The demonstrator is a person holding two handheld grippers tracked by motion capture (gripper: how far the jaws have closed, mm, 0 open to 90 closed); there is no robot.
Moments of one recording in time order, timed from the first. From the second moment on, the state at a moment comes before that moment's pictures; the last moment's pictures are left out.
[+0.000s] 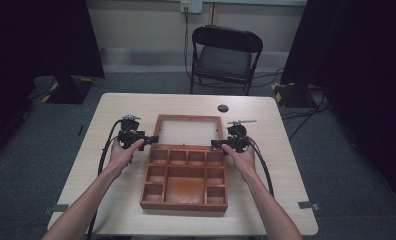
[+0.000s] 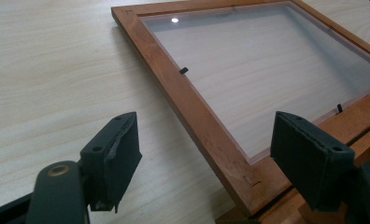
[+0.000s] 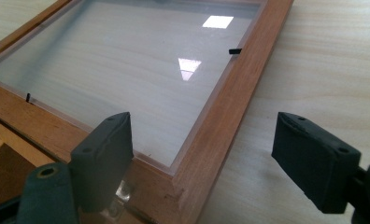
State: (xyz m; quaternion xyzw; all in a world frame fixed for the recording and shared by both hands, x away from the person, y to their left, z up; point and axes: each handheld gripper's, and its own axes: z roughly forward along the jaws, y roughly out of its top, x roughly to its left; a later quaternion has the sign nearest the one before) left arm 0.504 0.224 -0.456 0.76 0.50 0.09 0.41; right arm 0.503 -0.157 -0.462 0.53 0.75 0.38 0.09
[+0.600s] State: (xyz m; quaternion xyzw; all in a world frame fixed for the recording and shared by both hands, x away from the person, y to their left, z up) left arm 0.515 0.203 -0.473 0.76 0.50 0.04 0.41; right arm 0.512 -0.156 -0.478 0.56 0.72 0.41 0.02
